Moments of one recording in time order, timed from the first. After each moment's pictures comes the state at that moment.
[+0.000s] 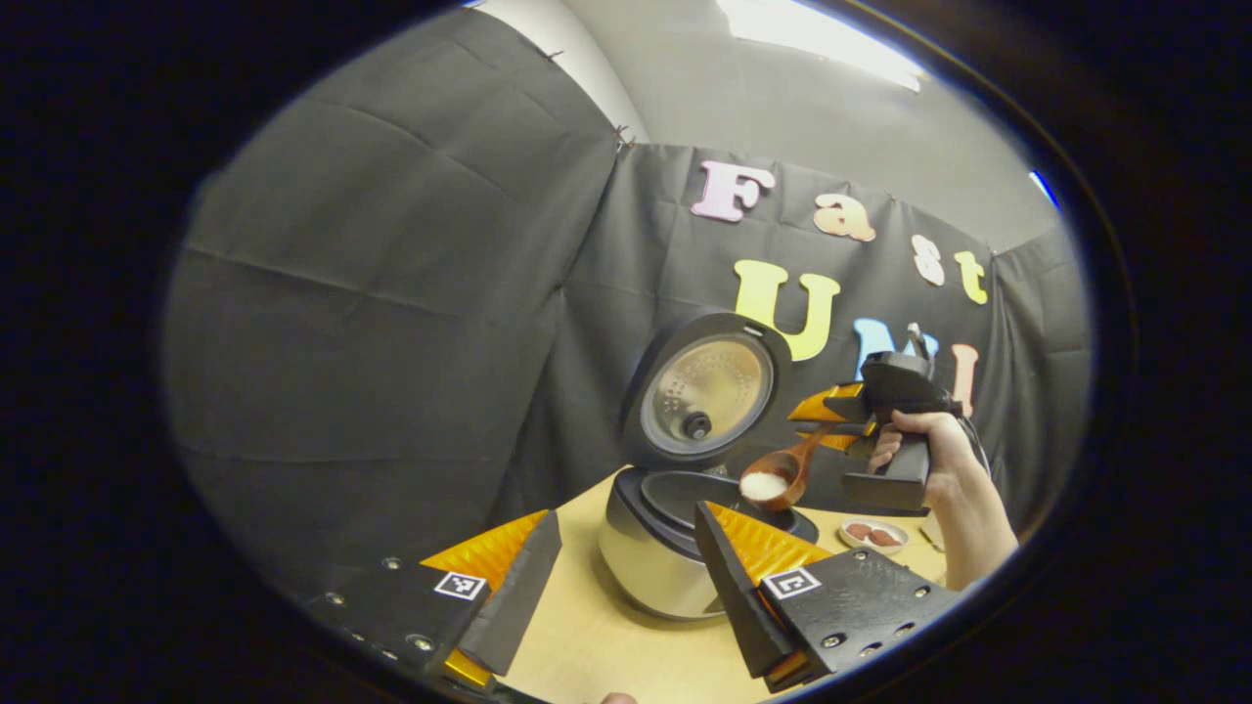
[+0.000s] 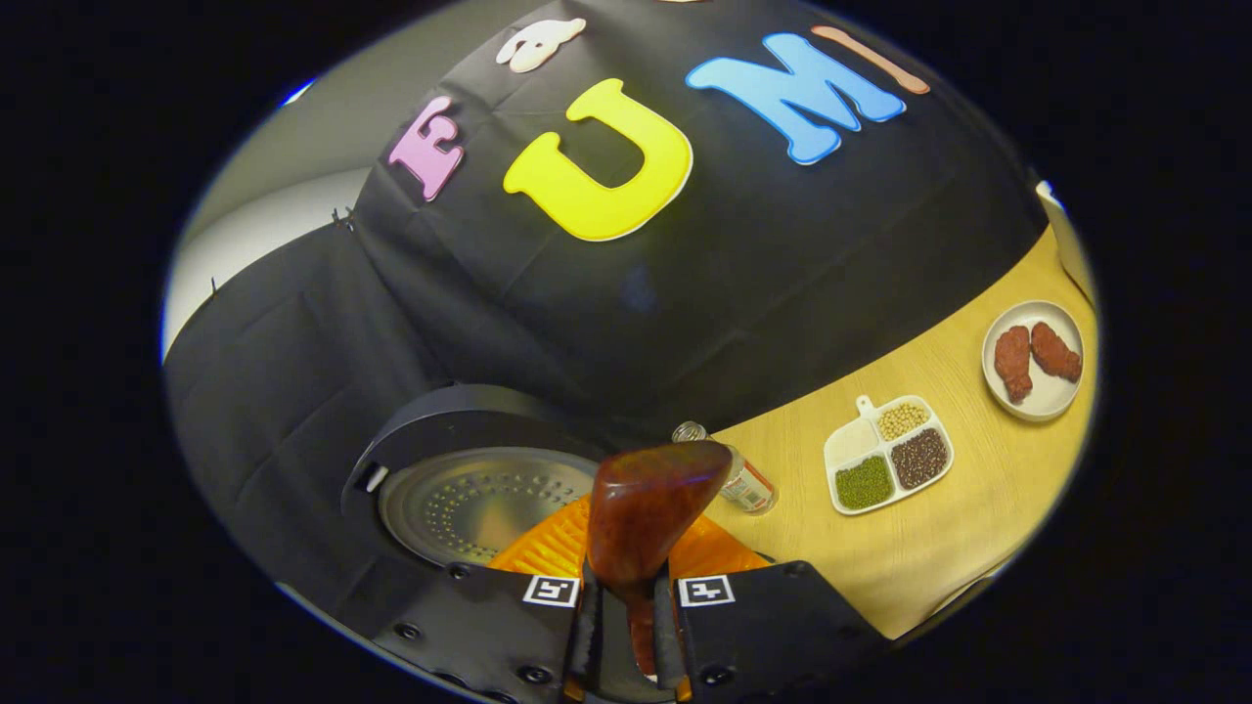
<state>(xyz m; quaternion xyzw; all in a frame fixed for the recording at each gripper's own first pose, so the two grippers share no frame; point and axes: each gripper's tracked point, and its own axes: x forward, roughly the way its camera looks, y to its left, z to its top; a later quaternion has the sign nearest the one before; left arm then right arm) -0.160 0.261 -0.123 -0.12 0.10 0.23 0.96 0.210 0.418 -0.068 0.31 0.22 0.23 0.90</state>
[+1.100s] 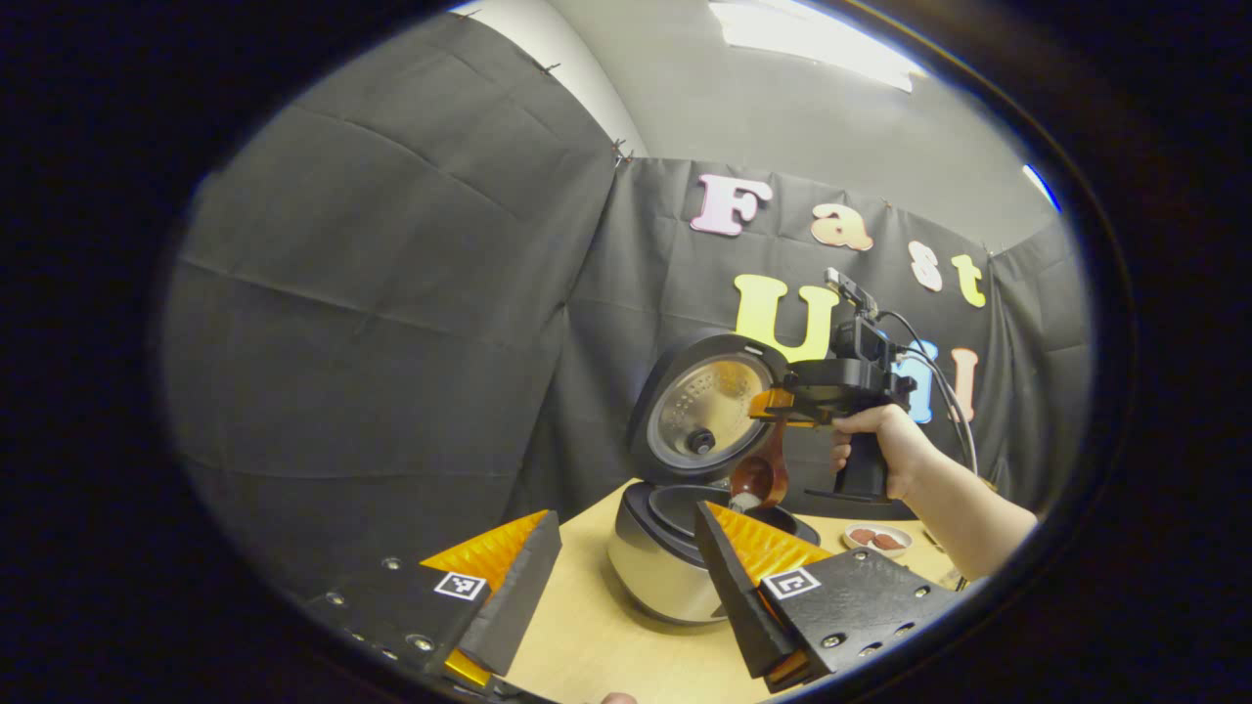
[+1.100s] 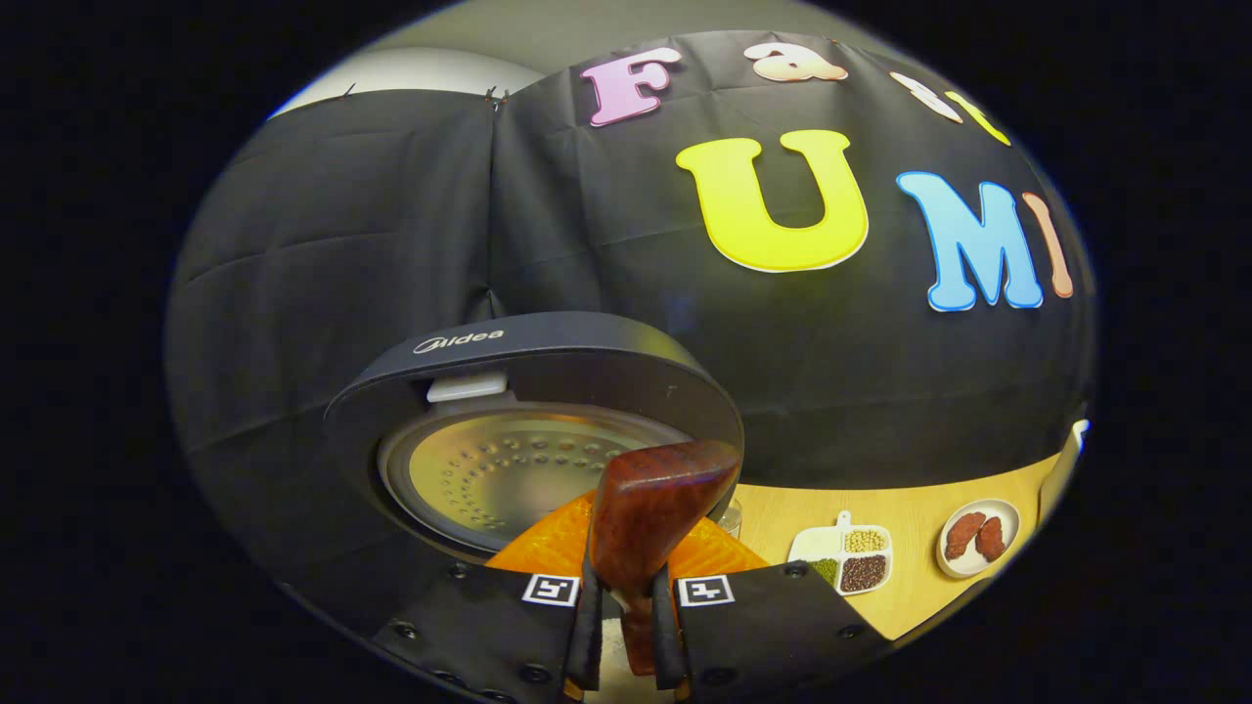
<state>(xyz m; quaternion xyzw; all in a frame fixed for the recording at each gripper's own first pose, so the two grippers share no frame) -0.167 0.265 -0.110 -0.11 0.08 0.24 0.96 0.204 0.488 -0.048 0.03 0.15 0.26 0.95</state>
